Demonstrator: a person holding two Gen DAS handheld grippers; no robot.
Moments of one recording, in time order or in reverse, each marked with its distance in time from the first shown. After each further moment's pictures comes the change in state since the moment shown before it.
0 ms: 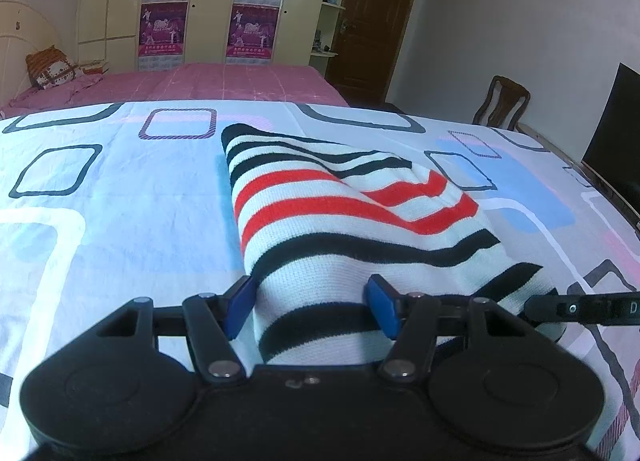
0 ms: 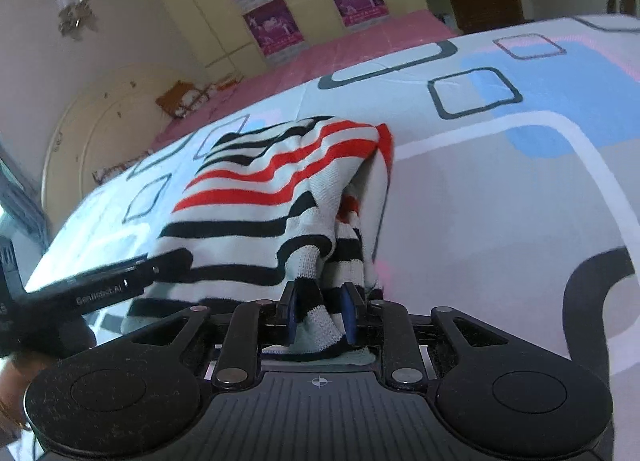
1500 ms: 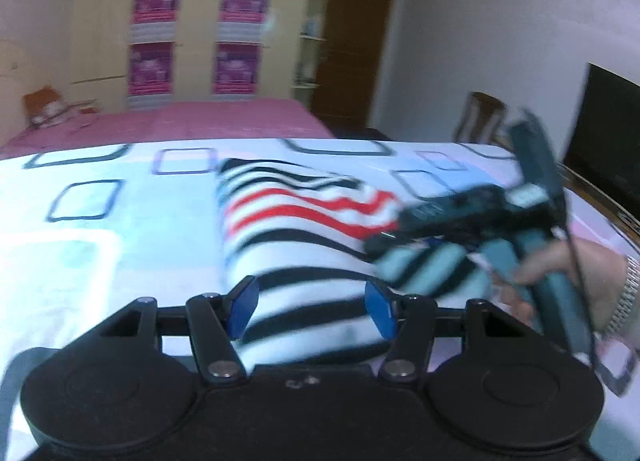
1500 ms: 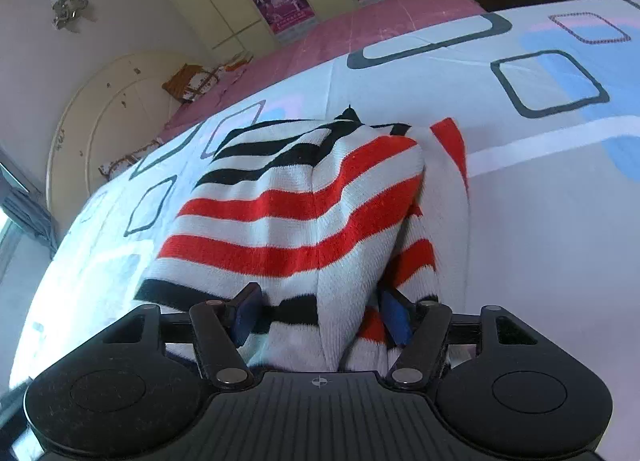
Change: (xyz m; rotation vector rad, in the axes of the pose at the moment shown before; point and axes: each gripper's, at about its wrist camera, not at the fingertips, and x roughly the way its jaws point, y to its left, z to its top) left arm -0.070 0.001 -0.020 0.058 -0.097 0.001; right arm 0.086 0.029 0.047 0.005 0.092 0.051
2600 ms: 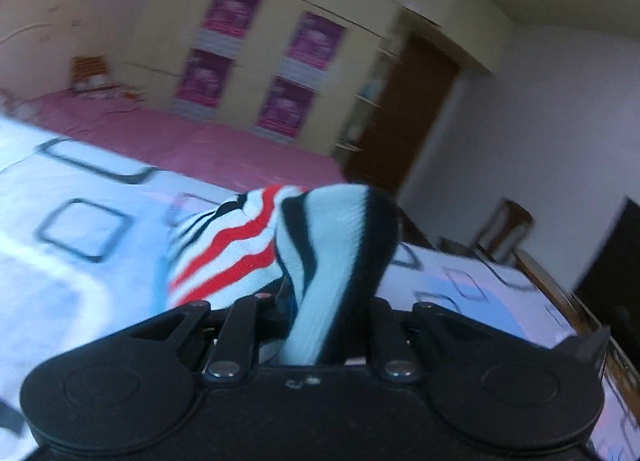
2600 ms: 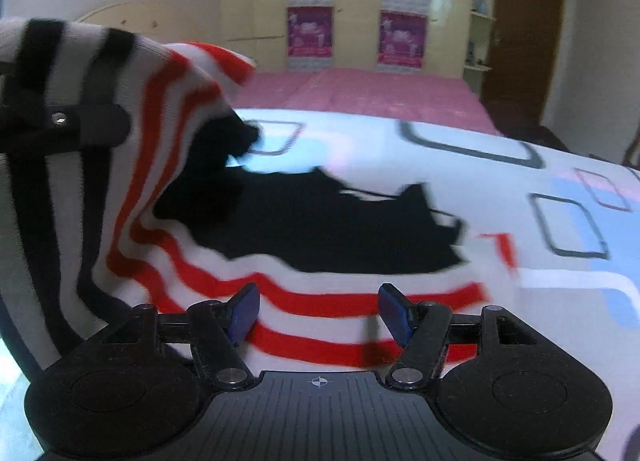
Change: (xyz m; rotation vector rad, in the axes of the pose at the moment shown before) left arm 0.040 0.018 0.077 -0.269 -0.158 -0.029; right arm 0.032 0.085 -0.020 -0.363 -0.145 -0.280
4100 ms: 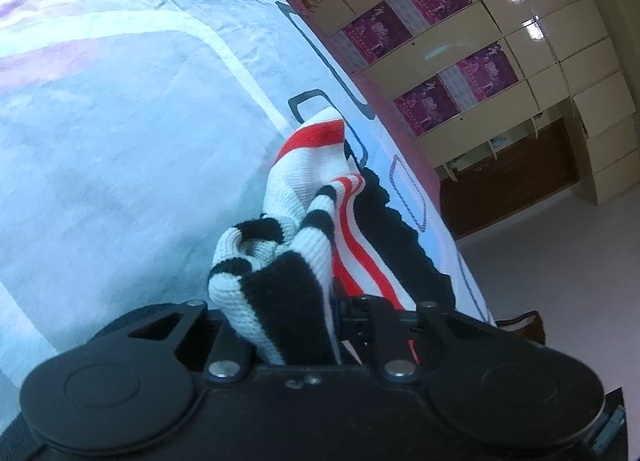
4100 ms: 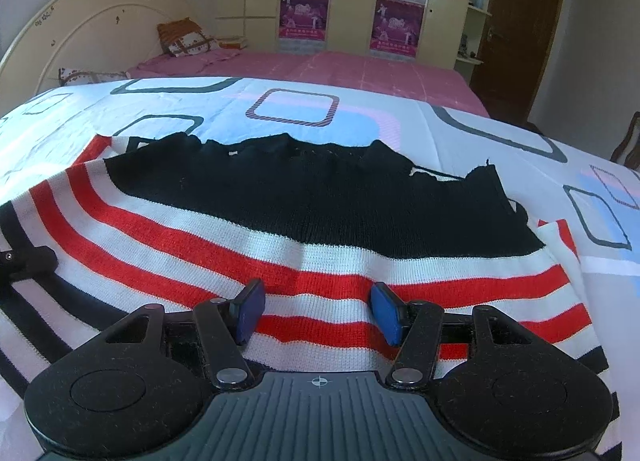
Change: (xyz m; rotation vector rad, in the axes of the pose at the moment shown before) left arm -0.033 0.231 -0.048 -0.673 0.102 0.162; right arm 0.052 0.099 -0.007 -0.053 0.056 -0.056
